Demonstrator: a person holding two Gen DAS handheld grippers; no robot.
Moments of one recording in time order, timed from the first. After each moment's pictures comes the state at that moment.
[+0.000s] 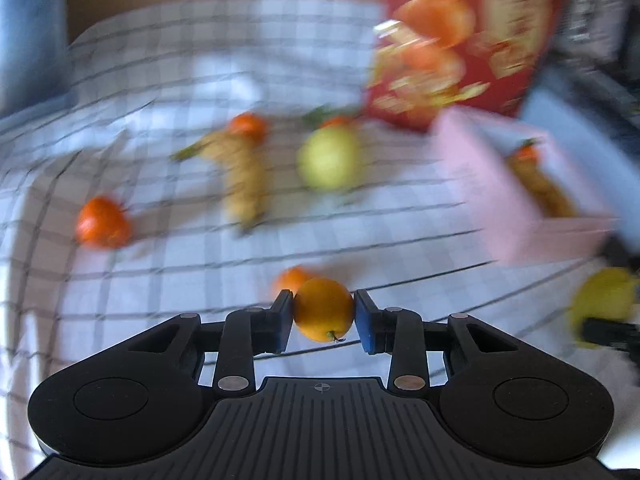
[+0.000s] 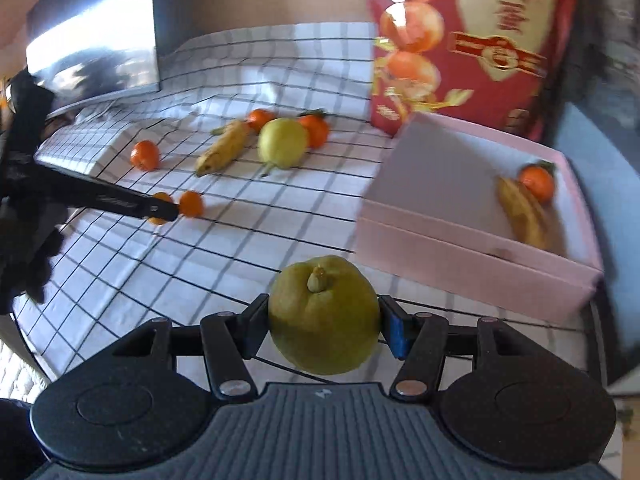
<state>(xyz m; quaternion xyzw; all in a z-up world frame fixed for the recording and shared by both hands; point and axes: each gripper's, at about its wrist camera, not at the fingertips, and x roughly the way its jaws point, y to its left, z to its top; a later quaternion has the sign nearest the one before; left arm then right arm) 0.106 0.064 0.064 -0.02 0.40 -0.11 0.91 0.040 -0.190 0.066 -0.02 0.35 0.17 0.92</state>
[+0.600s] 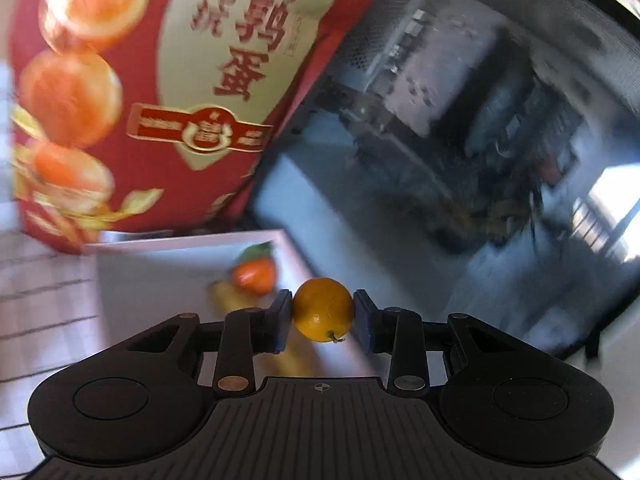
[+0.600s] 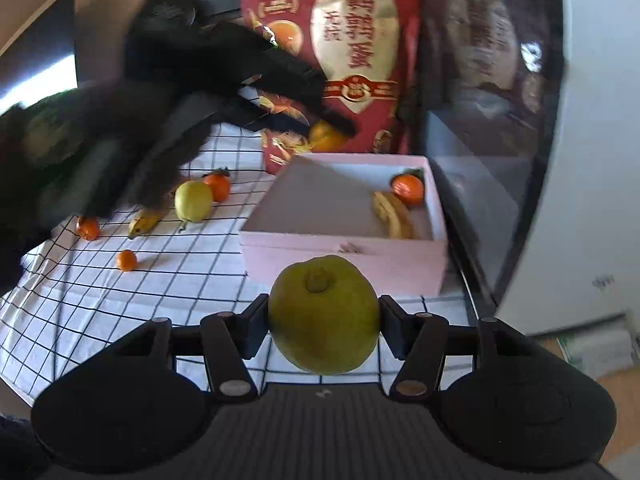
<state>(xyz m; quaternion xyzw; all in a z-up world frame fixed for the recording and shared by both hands) 0.257 -0.152 0.122 -0.14 0.39 -0.37 0.83 -0.015 -0.259 0.082 0.05 0.31 0.05 0.95</state>
